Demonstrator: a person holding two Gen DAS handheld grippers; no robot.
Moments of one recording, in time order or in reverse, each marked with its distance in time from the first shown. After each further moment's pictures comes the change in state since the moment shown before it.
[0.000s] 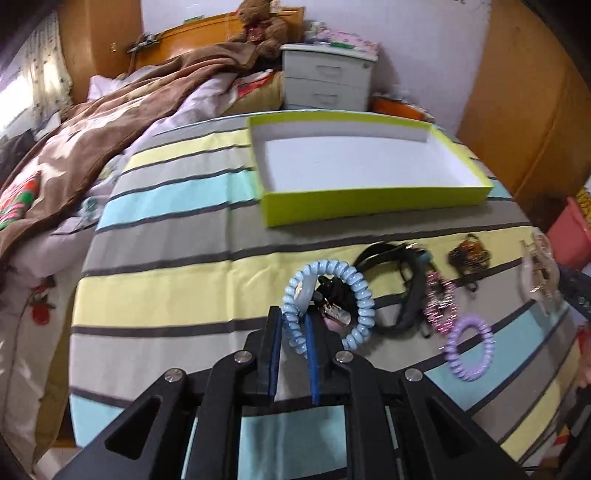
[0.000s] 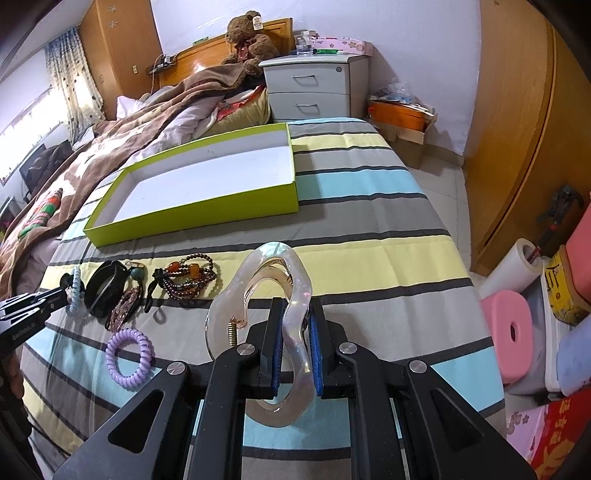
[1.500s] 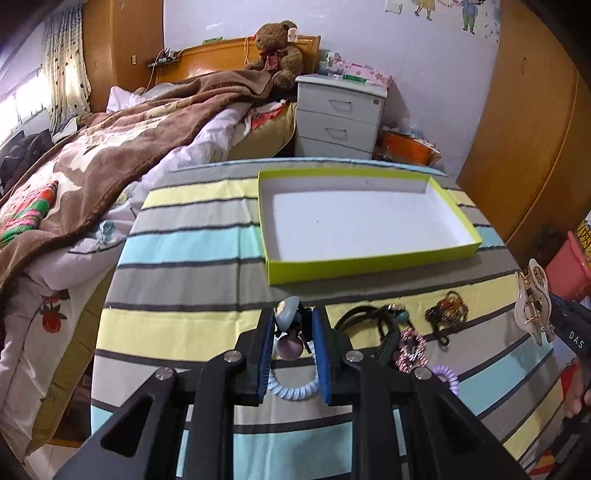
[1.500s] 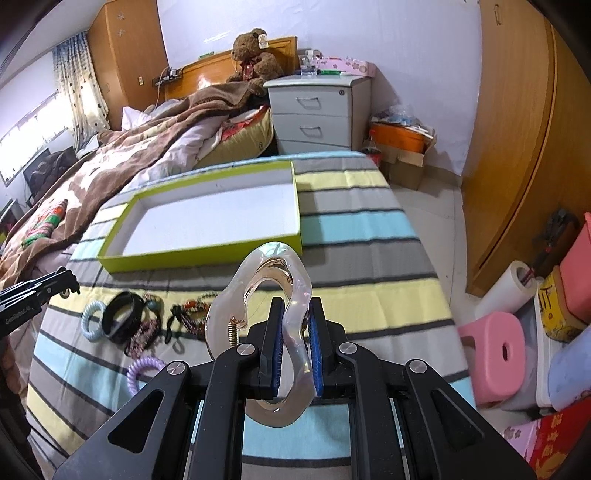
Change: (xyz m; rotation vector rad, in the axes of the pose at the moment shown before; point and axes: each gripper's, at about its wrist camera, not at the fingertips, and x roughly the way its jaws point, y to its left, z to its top) left arm -0.035 -0.004 0.028 -0.056 -0.109 0.013; right arm -0.026 0.006 0.029 -0.022 -0.072 -0.004
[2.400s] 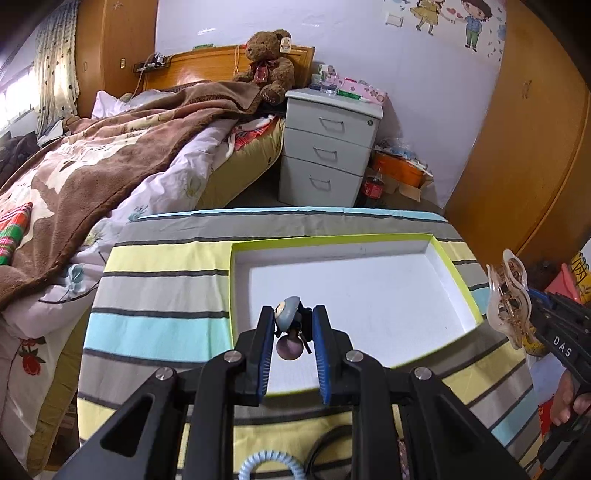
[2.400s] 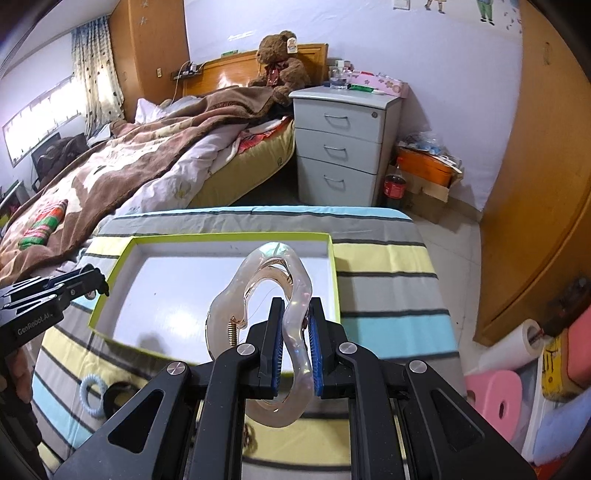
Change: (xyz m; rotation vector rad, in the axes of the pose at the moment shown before) left arm 0.048 -0.002 0.083 -0.017 -0.027 -0.070; right arm 0.062 0.037 0.094 -0.105 -0.004 0.021
